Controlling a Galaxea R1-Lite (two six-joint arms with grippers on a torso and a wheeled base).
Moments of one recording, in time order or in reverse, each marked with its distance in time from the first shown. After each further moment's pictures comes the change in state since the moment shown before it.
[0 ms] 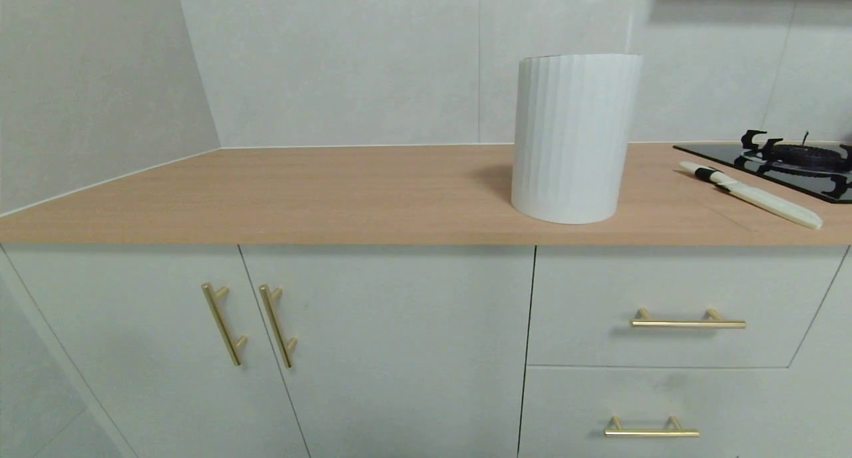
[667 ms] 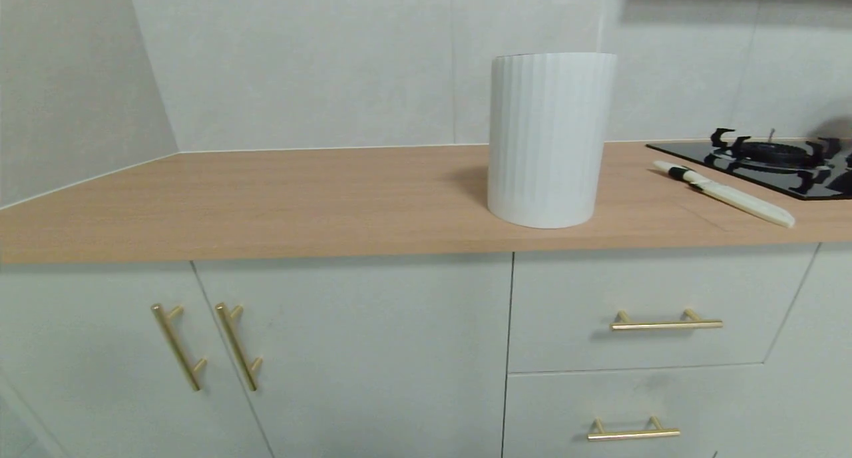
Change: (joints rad) left arm 0.000 0.000 0.000 0.000 0.000 0.000; right arm -0.001 0.000 0.000 0.000 0.000 -0.001
